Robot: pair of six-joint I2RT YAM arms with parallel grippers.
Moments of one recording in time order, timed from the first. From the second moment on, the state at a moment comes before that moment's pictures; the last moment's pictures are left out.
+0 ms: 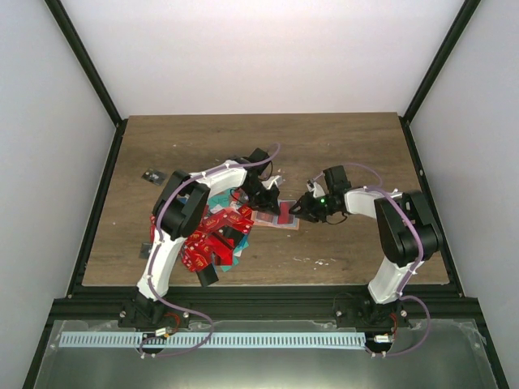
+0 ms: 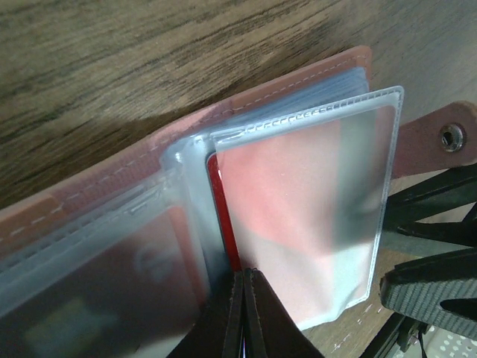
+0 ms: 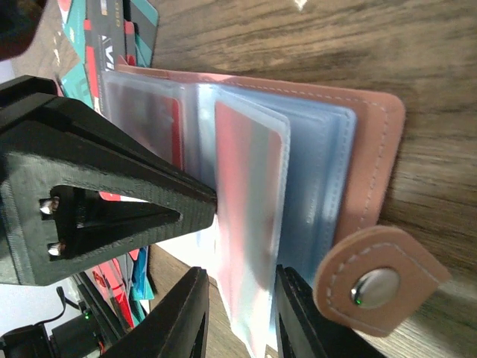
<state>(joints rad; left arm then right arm) -0.61 2.29 1.70 -0.78 0.65 -0.34 0.26 1.73 0.84 -0.20 -0.73 0.54</state>
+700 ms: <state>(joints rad) -0.61 2.29 1.71 -0.79 0.65 -0.35 0.26 1.76 0.85 -0.18 -0.80 0.53</state>
